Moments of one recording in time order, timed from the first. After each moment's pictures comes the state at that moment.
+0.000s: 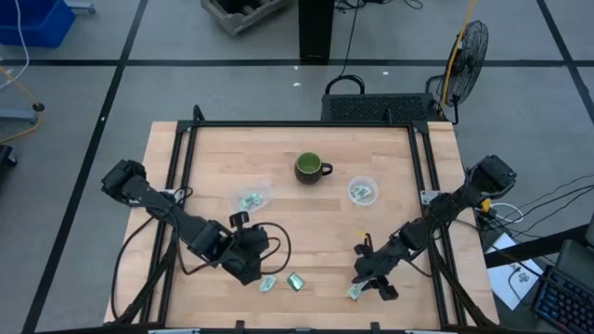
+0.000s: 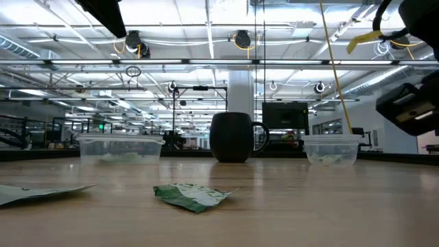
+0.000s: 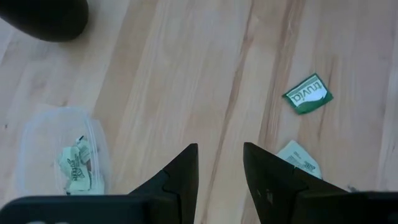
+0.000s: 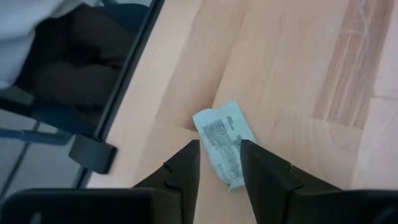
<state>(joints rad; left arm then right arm) -0.57 1.64 1.39 -0.99 -0.41 -0.73 0.64 1.52 0.59 0.13 -0.16 0.46</state>
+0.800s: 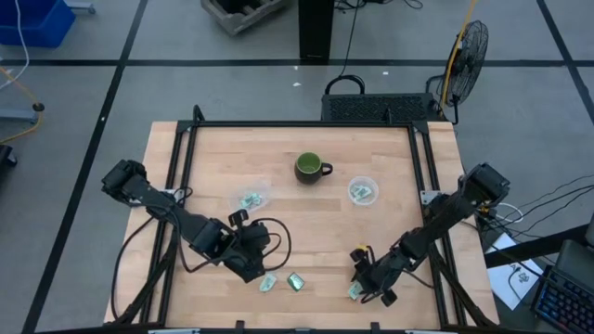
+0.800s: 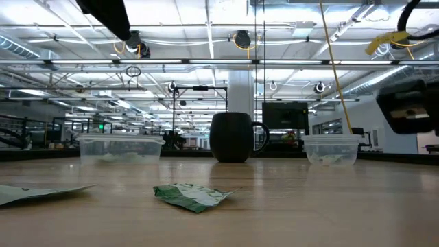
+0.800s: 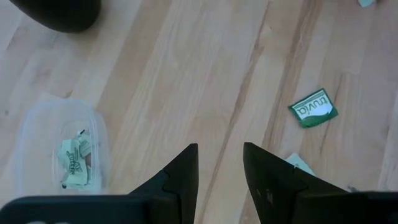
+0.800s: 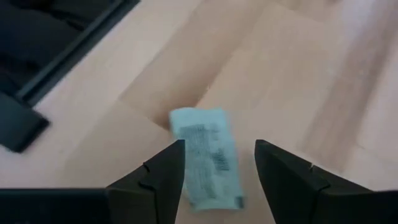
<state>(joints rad) -0.55 1.64 1.39 -0.99 -0.42 -0.81 0.73 1.64 0.59 0.23 0.06 0.15</state>
